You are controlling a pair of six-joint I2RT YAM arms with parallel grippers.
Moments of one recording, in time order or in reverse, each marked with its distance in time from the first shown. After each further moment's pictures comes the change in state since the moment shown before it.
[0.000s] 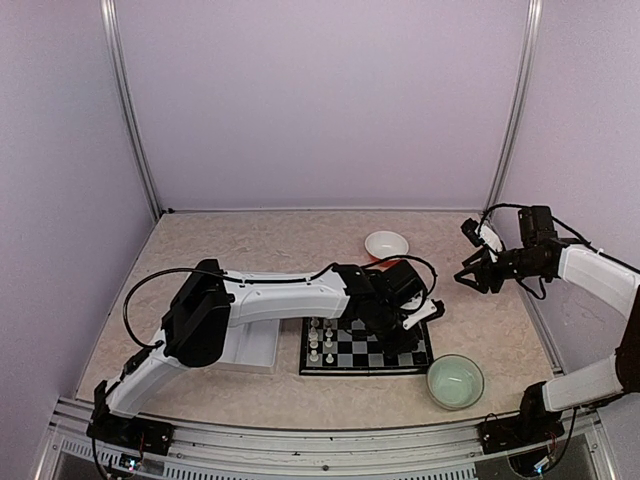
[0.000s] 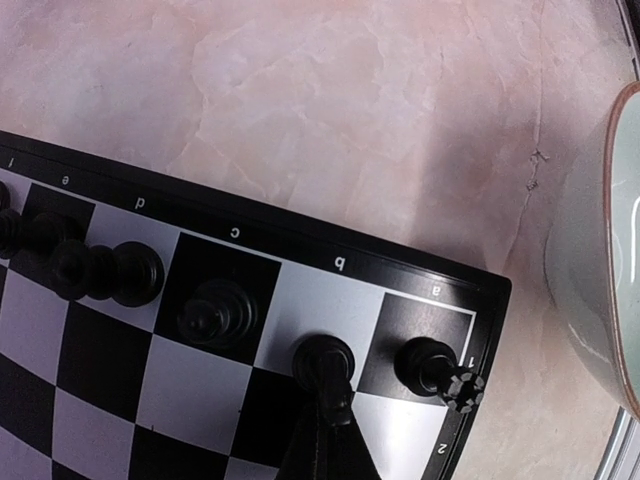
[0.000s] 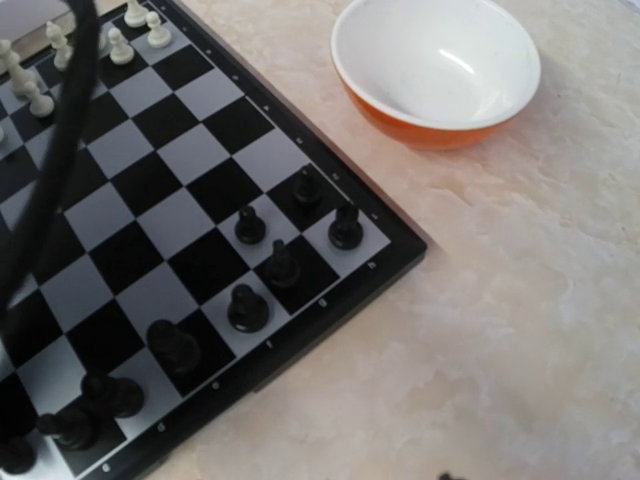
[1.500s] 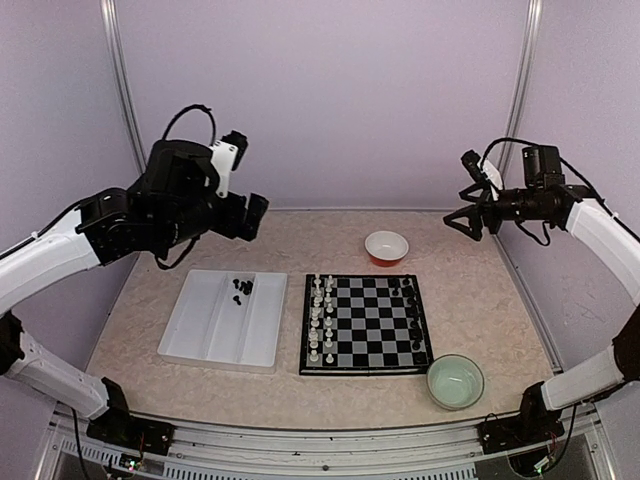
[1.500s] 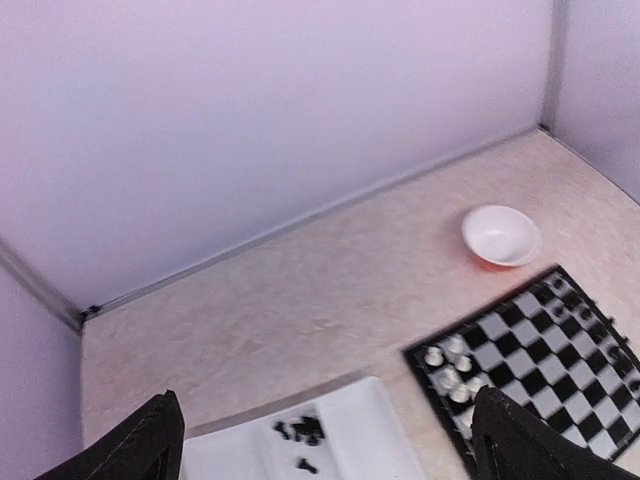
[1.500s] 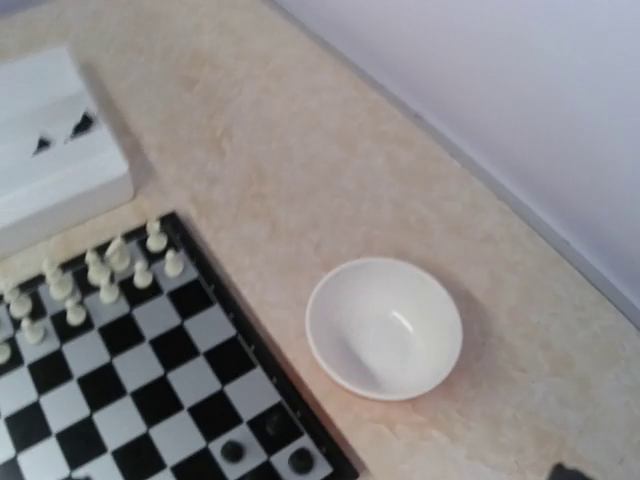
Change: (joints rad) left arm 0.168 -1.159 -0.797 0.169 -0.735 -0.134; right arm 0.073 0.074 0.430 -0.122 -0.053 0.075
